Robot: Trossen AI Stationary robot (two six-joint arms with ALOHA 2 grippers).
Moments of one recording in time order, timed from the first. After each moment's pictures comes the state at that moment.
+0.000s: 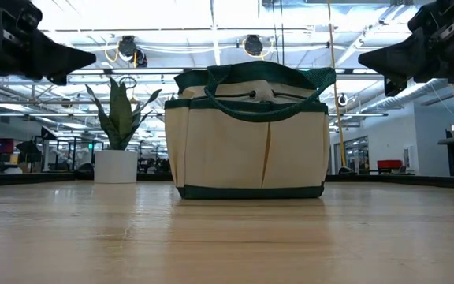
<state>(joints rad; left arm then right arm) -0.17 0.02 0.05 0.05 -0.32 0.15 0.12 0.23 0.02 0.30 0.21 0.09</state>
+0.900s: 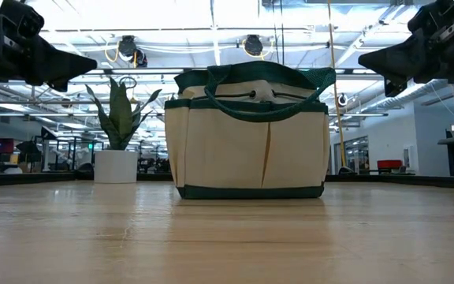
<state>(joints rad) -0.17 0.02 0.01 0.08 -0.31 0.12 0.12 0.23 0.02 0.30 0.21 0.09</state>
